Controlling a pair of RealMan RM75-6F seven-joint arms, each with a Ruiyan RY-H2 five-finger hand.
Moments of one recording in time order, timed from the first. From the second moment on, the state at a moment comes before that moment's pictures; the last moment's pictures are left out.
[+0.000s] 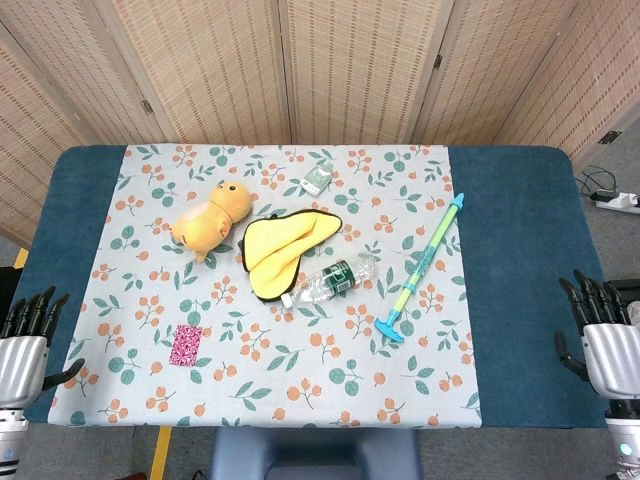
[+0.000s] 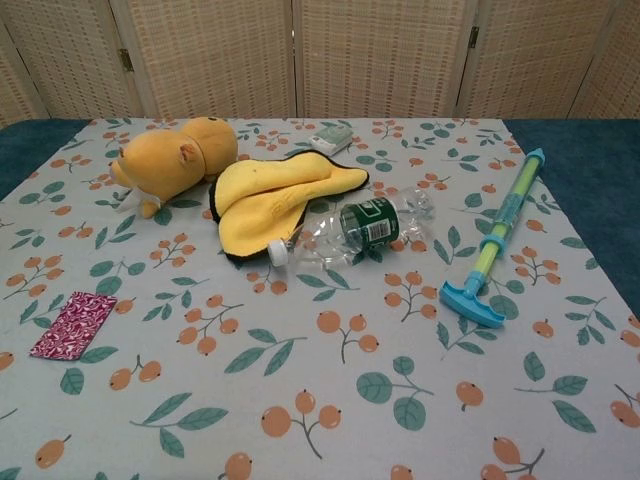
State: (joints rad) left arm -0.10 -1.17 -0.06 -1.58 1.48 1.50 0.14; right arm 0.05 -1.08 0.06 -1.66 -1.50 1.51 -0.07
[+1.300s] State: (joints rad) left arm -0.29 -1.16 -0.02 -1.59 1.56 1.20 0.02; right arm 0.04 -1.04 0.07 -1.69 -1.51 1.52 -0.04
